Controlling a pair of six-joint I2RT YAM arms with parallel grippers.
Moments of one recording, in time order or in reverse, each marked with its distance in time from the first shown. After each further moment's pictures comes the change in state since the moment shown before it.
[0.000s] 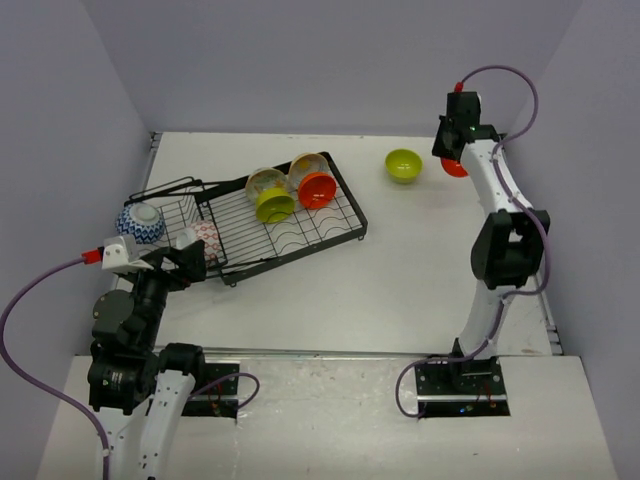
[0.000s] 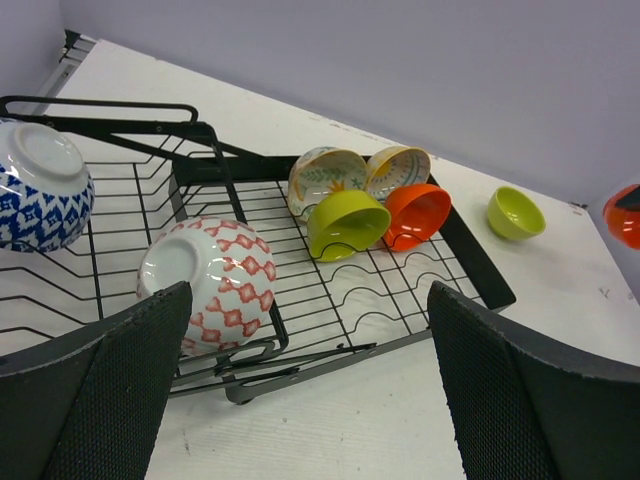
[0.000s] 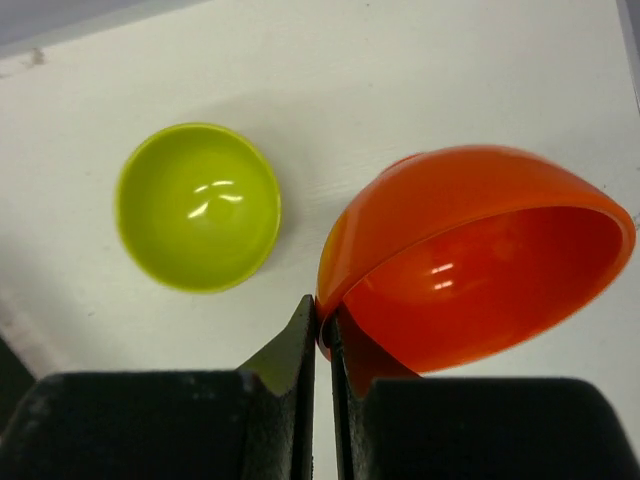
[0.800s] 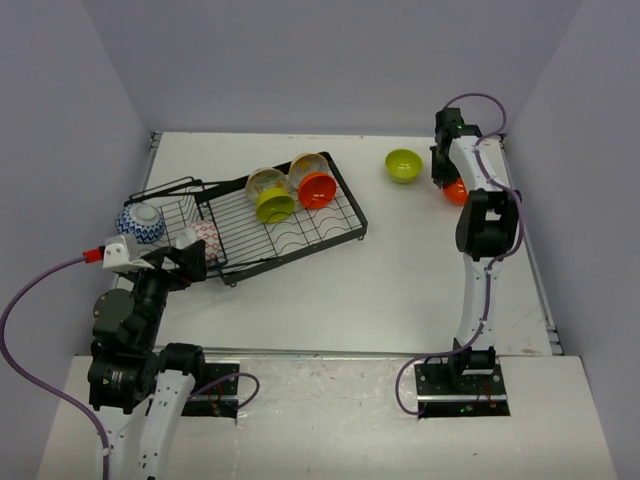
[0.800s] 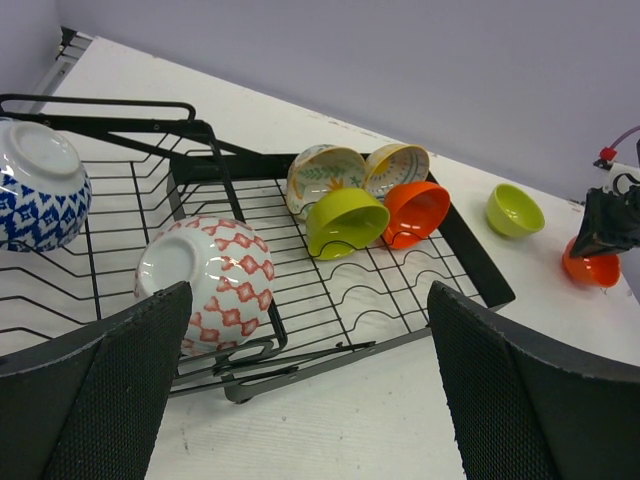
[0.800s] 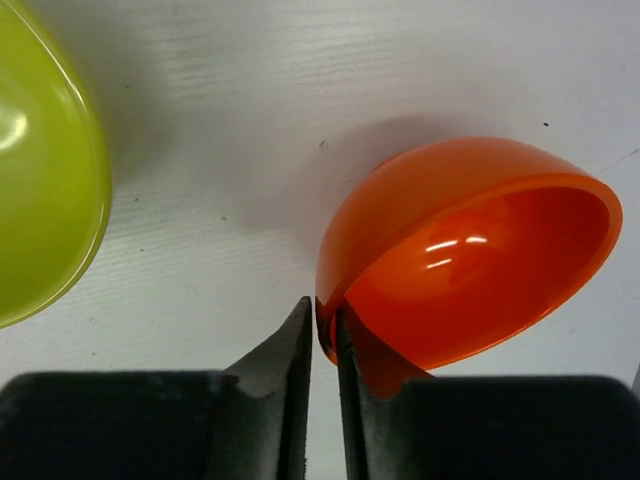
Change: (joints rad) left arm 0.000 0.006 0.000 0.001 0.008 0.000; right arm -0.049 0.445 0.373 -0.401 0.021 -0.191
